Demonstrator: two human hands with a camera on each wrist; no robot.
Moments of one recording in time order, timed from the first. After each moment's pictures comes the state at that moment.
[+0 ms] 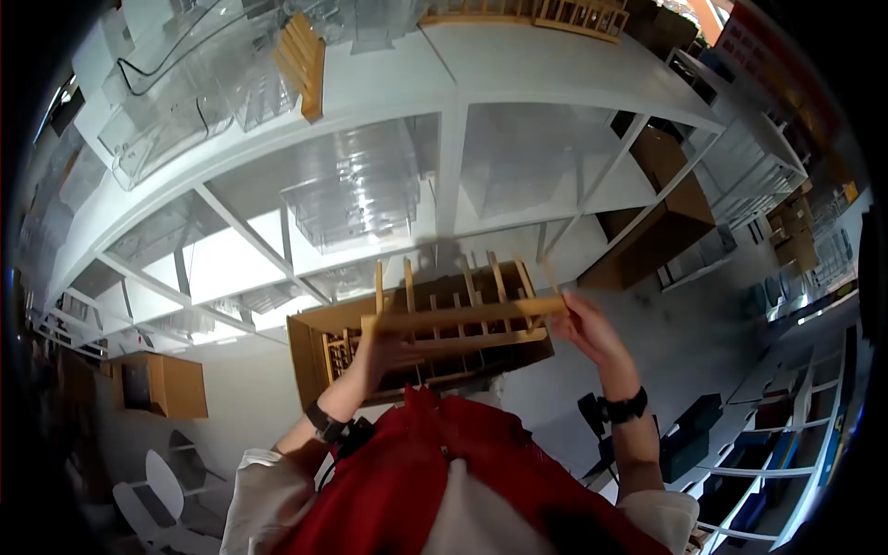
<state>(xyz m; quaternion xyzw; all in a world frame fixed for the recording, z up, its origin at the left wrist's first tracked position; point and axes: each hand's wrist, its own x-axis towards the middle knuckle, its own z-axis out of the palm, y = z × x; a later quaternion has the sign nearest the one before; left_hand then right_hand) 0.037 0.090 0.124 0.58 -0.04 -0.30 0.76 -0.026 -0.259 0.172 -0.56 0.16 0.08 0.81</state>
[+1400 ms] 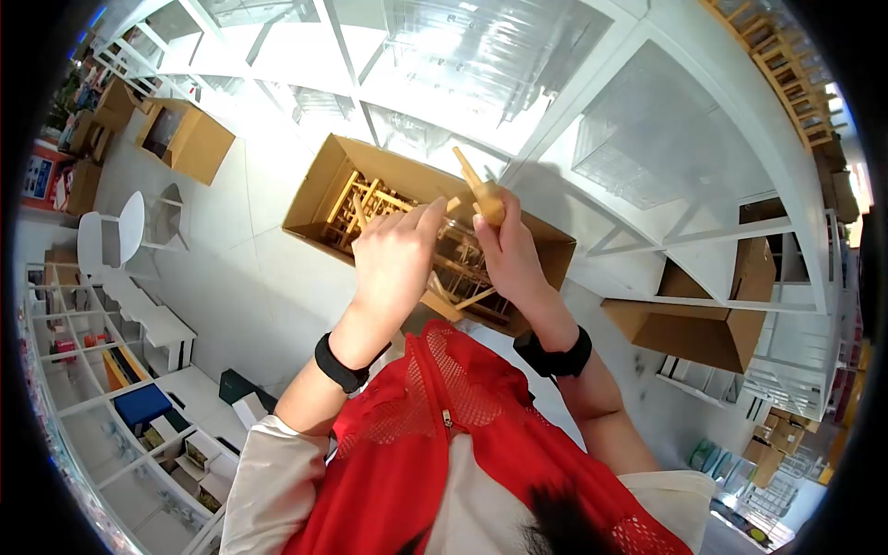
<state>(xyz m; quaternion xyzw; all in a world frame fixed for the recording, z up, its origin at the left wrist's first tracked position) -0.016 -0.014 0.168 0.96 0.03 0.23 0.17 0.063 -0.161 0.131 -0.82 -0.24 0.13 0.50</state>
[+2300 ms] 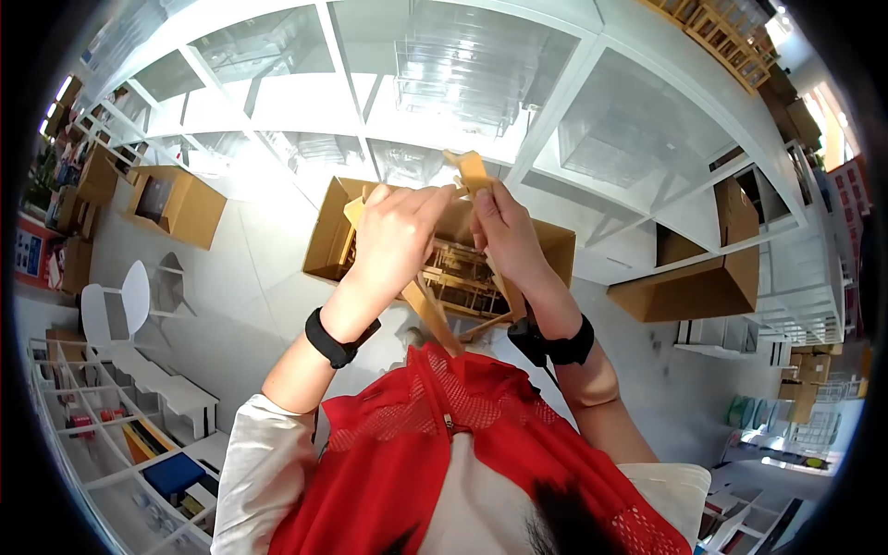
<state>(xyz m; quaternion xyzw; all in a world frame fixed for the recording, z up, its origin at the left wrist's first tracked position) -0.040 0.071 0.208 0.91 -0.18 0.33 0.18 0.006 -0.091 0.194 -0.76 -0.16 0.13 0.61</state>
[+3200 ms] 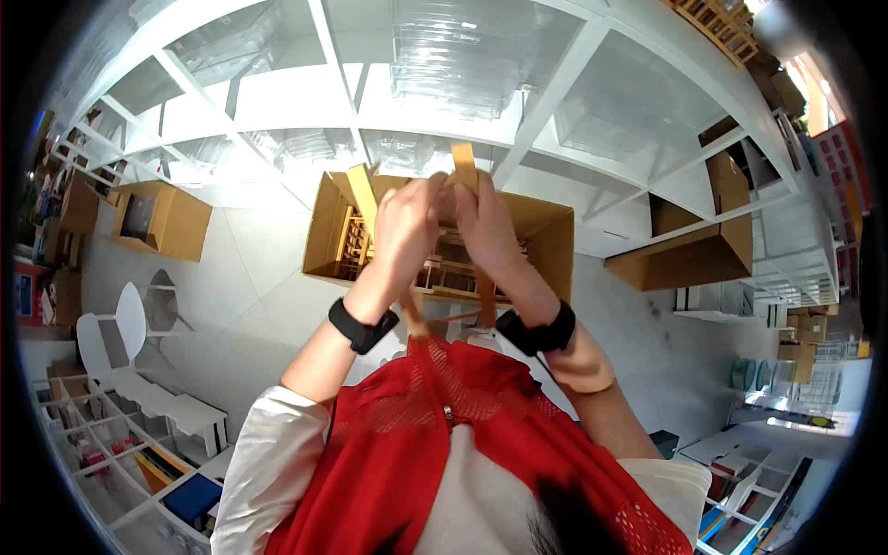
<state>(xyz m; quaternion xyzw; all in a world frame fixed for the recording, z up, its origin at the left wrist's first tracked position) -0.027 0.094 0.158 0.89 -0.12 0.26 0.35 -0.006 -0.038 0.156 -0.83 -0.13 -0.03 0.54</state>
